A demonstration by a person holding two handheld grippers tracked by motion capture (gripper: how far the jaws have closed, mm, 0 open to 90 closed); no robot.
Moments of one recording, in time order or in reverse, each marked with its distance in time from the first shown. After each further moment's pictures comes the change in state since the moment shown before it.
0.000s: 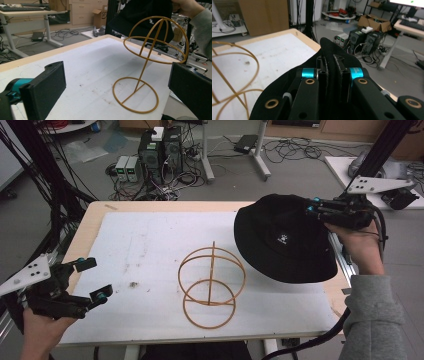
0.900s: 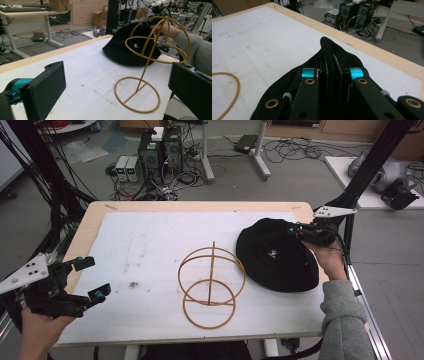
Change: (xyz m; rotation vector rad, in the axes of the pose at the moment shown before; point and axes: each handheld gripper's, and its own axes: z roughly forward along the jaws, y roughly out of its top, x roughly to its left) left arm 0.004 0.001 -0.002 -0.002 0.001 0.008; right arm -0.034 -0.105 0.070 0.128 -0.082 0.124
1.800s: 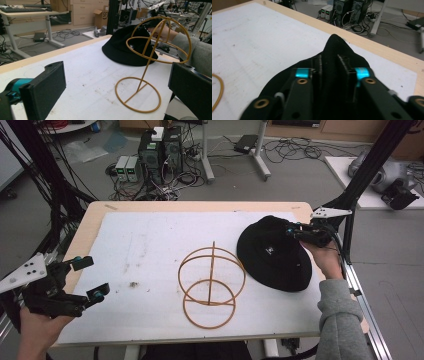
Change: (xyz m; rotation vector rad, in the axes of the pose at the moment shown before) left arm 0.002 0.000 -0.002 -0.002 0.005 -0.003; right arm -0.012 -0.012 0.014 0.022 -0.044 0.025
